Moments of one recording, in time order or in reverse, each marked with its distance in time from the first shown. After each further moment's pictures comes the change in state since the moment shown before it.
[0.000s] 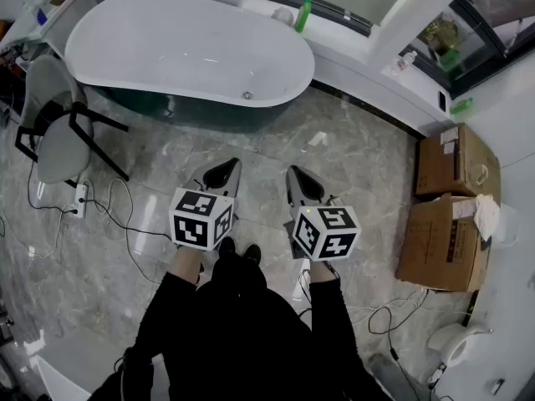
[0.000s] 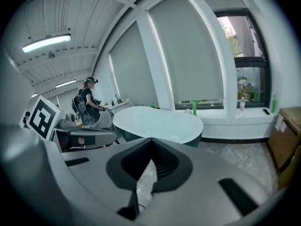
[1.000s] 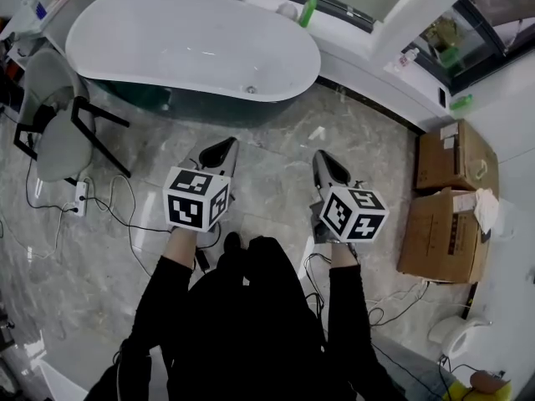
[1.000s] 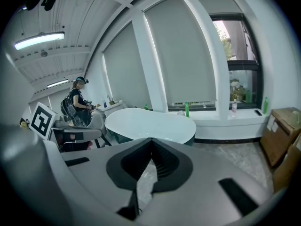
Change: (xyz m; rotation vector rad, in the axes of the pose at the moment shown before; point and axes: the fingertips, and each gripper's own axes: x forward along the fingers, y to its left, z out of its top) left arm -0.011 0.048 0.027 0.038 -0.046 -0.012; right arm 0.003 -0.019 0.027 0.033 -0.029 -0.095
